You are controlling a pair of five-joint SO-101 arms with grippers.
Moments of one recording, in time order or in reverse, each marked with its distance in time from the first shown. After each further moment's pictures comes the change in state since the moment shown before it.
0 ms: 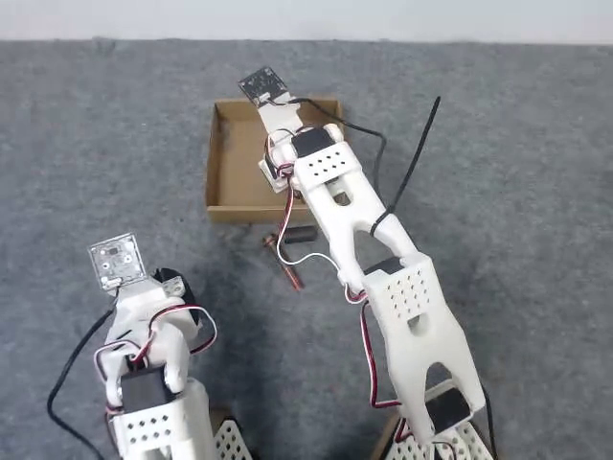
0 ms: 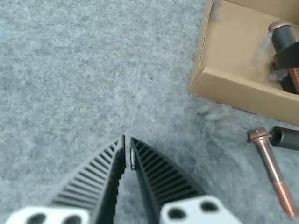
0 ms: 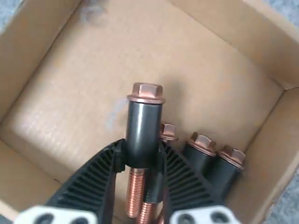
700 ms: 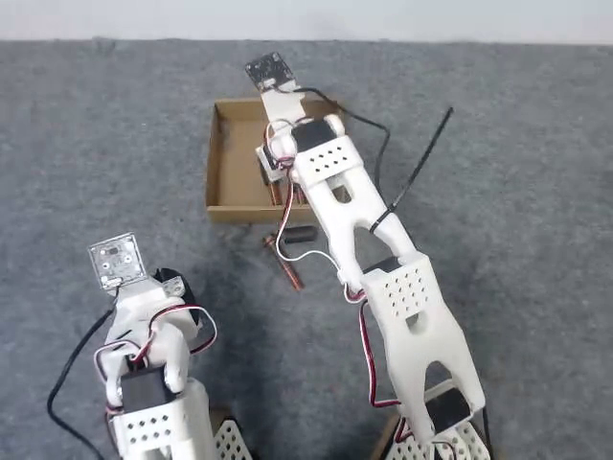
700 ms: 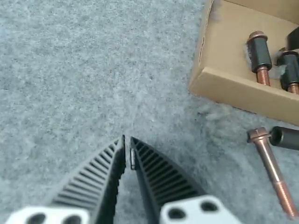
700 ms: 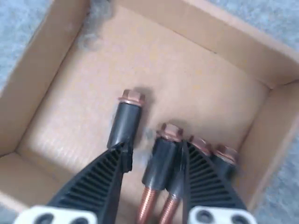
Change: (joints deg) left arm 0.0 0.0 0.0 0.0 0.0; right arm 0.1 2.0 -11.9 8.2 -6.1
